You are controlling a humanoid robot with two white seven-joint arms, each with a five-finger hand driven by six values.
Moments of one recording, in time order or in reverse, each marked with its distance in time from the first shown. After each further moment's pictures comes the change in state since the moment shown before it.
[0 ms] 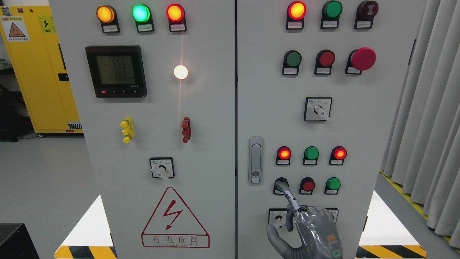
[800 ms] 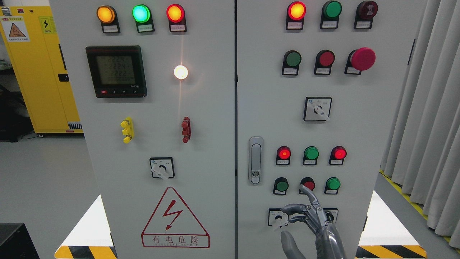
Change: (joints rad) left arm 0.000 0.000 0.000 0.000 0.000 0.000 0.000; right arm 0.121 -0.017 0.059 -0.087 -0.772 0.016 0.028
